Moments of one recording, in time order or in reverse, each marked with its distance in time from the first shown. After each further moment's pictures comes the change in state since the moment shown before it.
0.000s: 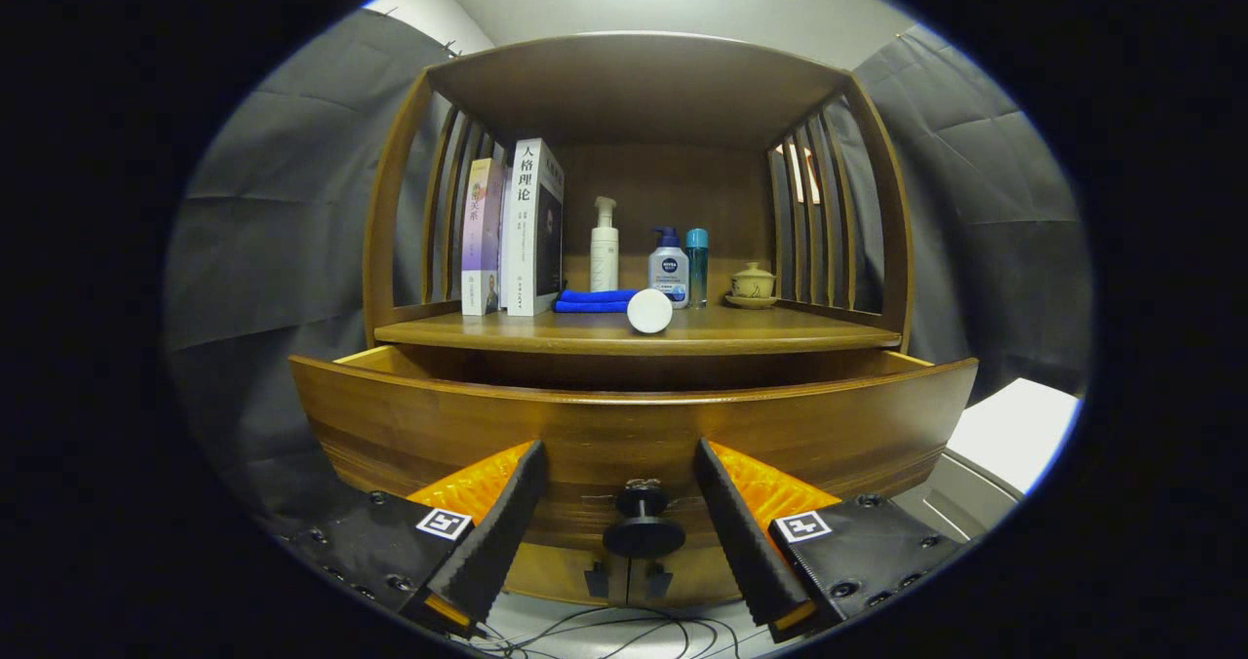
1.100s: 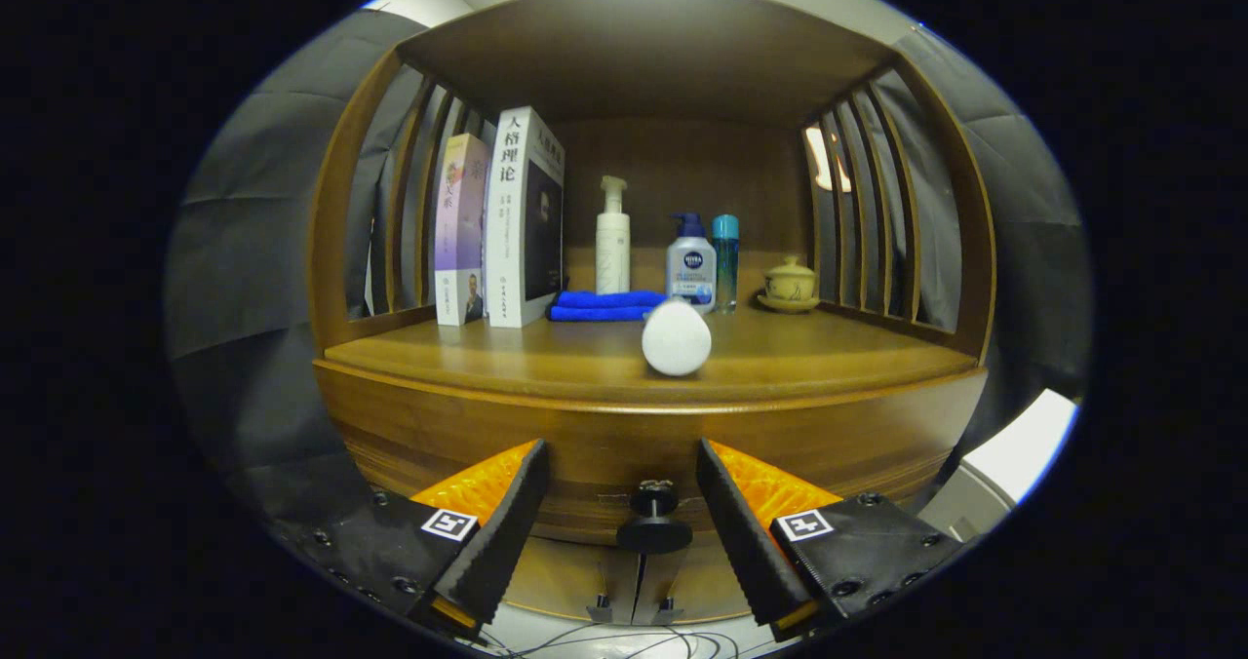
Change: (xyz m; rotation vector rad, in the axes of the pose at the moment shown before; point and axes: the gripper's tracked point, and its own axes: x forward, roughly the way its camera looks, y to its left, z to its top) arm 0.069 0.012 0.035 -0.021 0.020 0.045
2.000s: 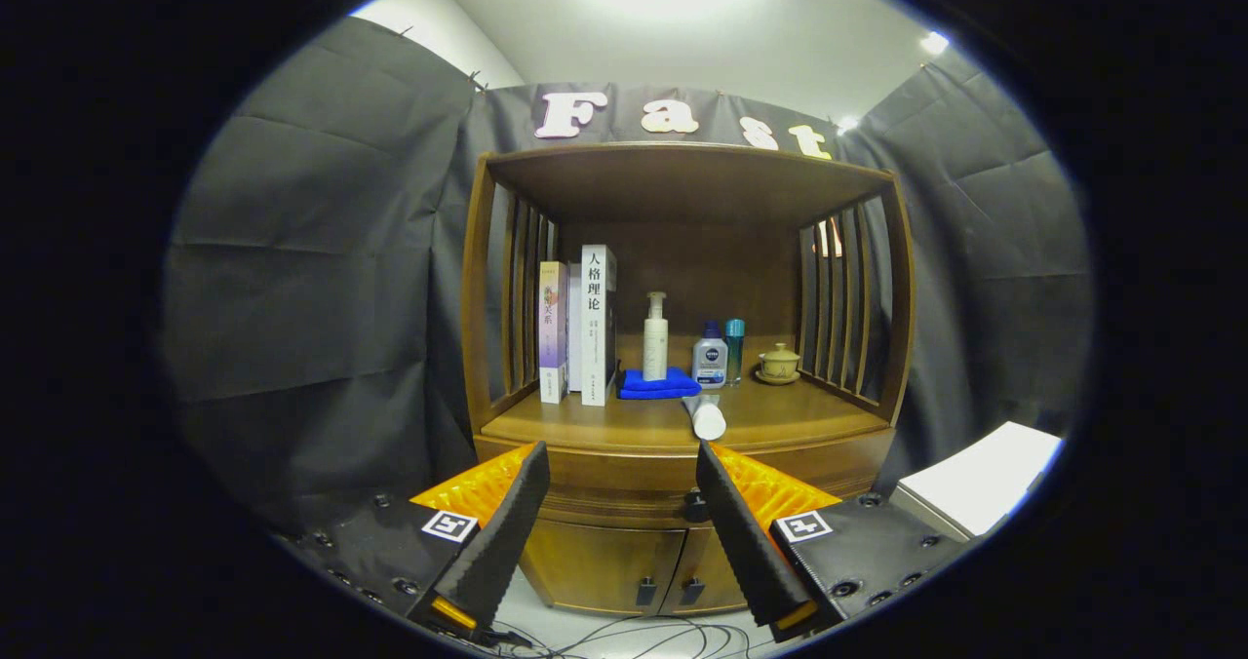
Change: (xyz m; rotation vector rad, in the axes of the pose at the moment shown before) arm -0.168 0.063 0.091 0.010 -0.109 0.010
